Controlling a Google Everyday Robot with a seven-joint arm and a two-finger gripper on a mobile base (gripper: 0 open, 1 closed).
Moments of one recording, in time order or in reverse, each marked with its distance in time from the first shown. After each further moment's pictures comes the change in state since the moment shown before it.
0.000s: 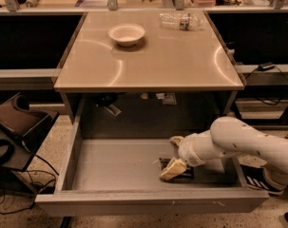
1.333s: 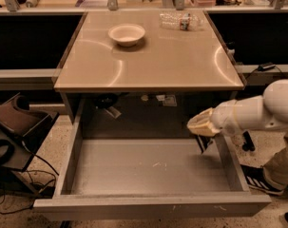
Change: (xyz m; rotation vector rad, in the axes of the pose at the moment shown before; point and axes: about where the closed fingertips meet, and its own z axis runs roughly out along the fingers) arm -0.042 -0.056 -0.146 0.111 -0.156 0.053
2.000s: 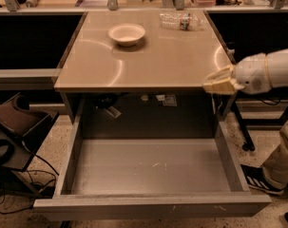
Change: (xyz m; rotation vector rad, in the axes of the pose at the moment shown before) arm -0.090 -0.056 -0.091 -0.008 -0.158 -0.015
